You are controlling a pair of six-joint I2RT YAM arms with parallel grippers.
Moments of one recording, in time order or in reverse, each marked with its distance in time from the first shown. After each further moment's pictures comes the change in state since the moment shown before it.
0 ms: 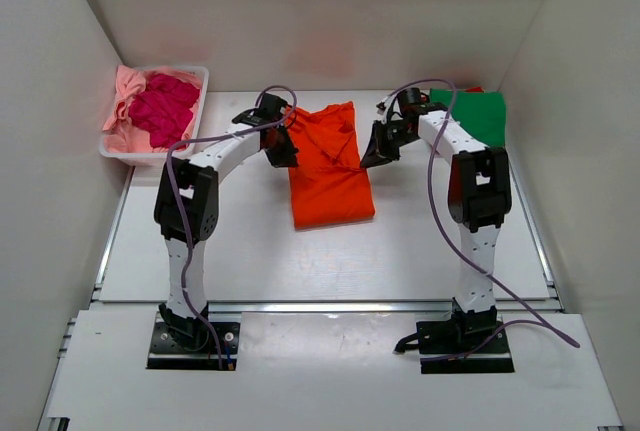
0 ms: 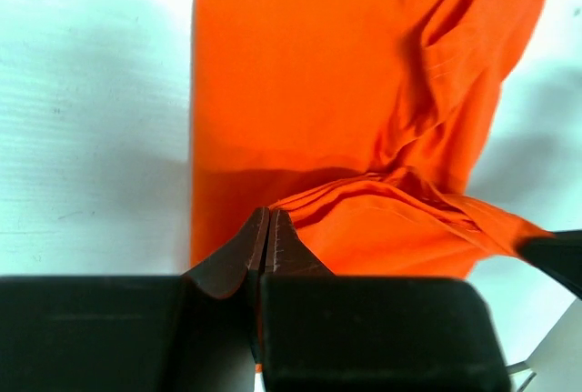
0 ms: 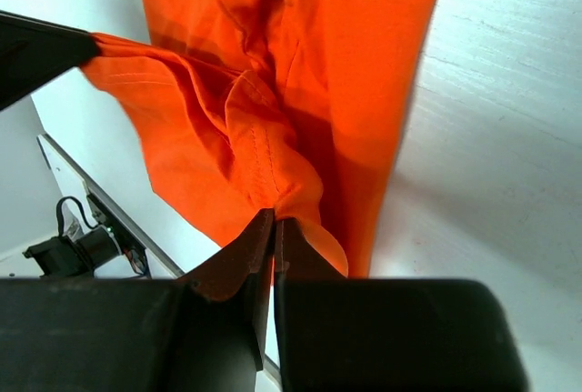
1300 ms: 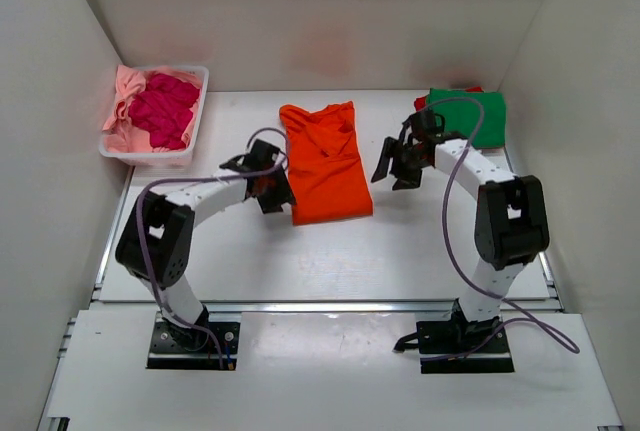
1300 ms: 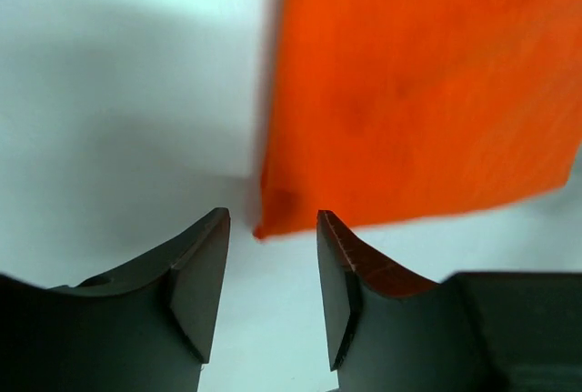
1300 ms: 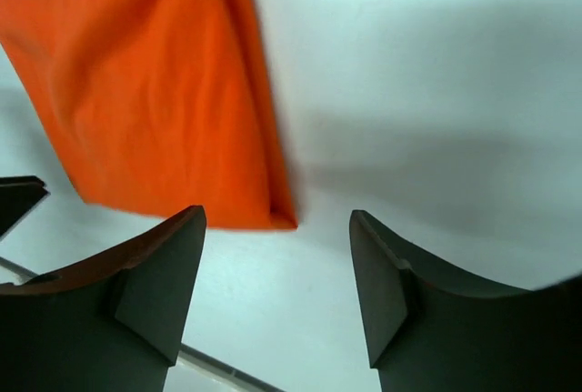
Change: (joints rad) left arm -0.048 -0.356 -0.553 0.194 -0.033 -0.031; right arm 0.002 -0.352 -0.451 0.190 0.351 0.172
